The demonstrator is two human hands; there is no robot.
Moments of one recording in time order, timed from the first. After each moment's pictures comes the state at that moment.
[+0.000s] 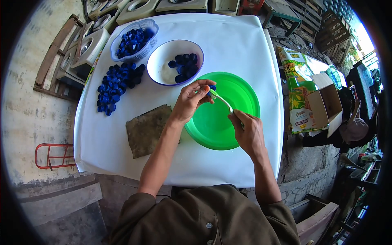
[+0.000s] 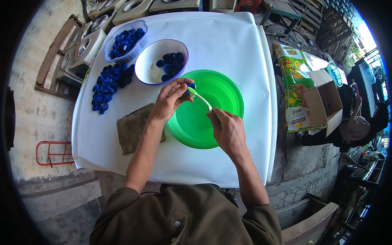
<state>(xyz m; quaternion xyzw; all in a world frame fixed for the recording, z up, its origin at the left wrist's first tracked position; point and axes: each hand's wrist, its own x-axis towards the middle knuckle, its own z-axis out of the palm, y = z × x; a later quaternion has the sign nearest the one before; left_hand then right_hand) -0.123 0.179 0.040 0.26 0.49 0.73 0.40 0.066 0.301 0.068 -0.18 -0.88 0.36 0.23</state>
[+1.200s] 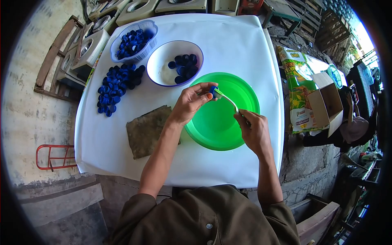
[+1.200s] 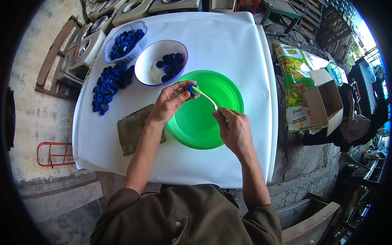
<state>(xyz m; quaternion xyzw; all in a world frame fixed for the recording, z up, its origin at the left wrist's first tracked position) -0.126 0.175 0.037 0.28 0.45 0.73 0.43 0.072 0.309 0.080 -0.22 -0.87 0.41 0.18</state>
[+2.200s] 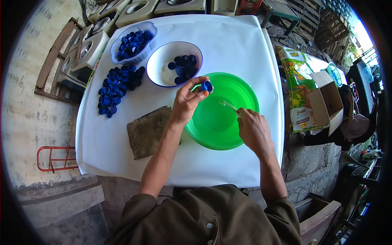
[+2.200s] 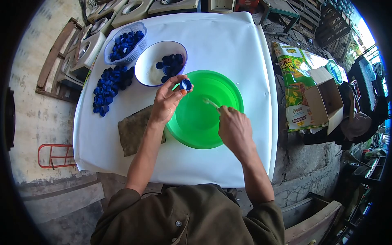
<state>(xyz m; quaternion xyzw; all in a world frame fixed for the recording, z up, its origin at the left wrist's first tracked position) -0.122 0.176 0.036 0.26 0.46 0.77 0.35 0.071 0.317 0.067 -0.20 -0.96 0.20 0.08</state>
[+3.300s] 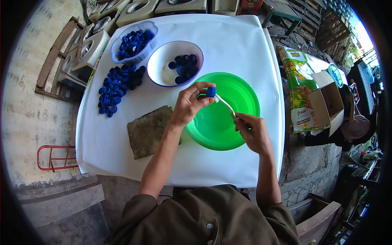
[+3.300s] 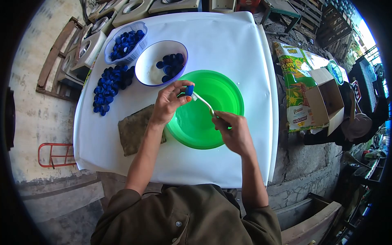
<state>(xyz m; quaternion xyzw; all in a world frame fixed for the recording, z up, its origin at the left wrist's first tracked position) -0.119 0.173 0.039 0.33 0.51 0.72 0.34 0.081 0.314 0.068 -0.22 -0.78 0.57 0.13</state>
